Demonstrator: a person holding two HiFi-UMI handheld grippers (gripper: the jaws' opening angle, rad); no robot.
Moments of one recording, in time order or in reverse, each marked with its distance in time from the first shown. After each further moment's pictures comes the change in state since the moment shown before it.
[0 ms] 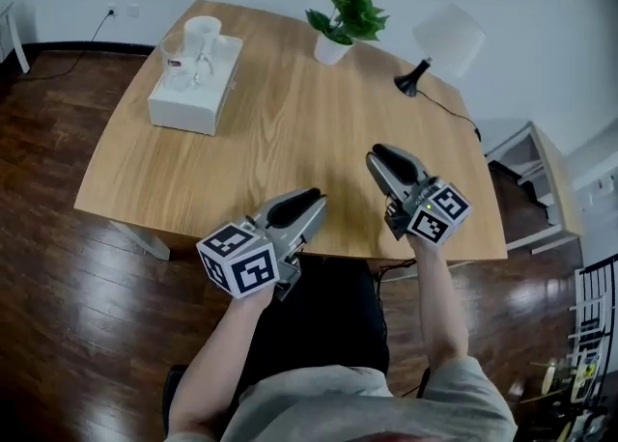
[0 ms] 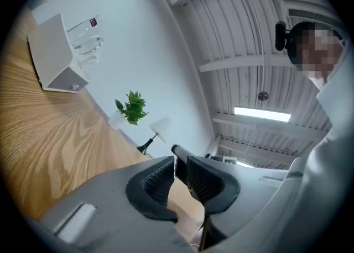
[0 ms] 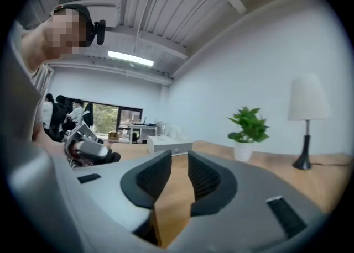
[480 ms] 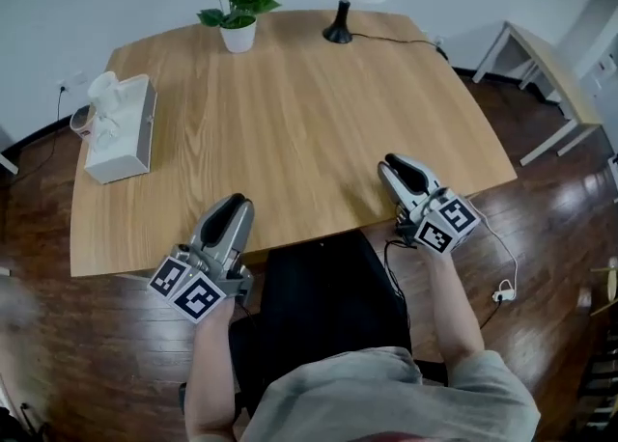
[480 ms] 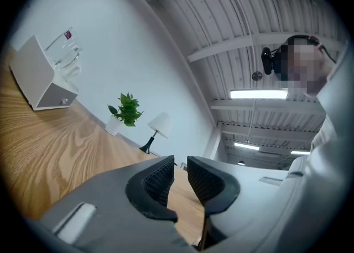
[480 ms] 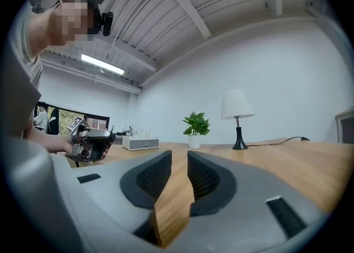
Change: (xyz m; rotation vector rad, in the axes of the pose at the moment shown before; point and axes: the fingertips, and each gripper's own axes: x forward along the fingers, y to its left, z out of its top) left arm 0.002 -0.004 -0.013 0.193 0.057 0.045; right arm -0.178 -0.046 -0.079 0.094 -0.108 -0.348
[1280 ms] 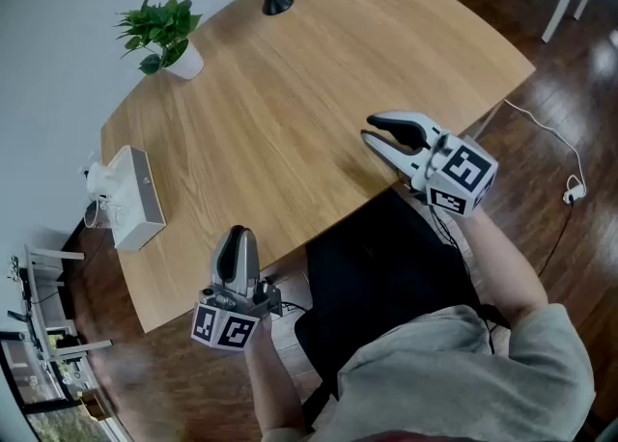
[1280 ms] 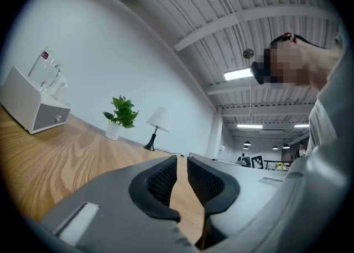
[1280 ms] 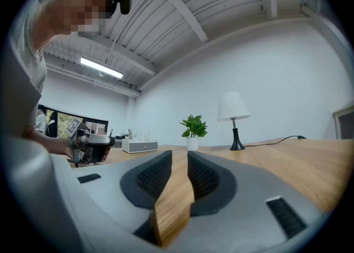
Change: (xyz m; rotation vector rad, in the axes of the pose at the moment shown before) left arm 0.009 -0.012 -0.015 0.184 0.093 0.060; right arm -0.016 -0.007 0.000 0.024 -0.035 0.000
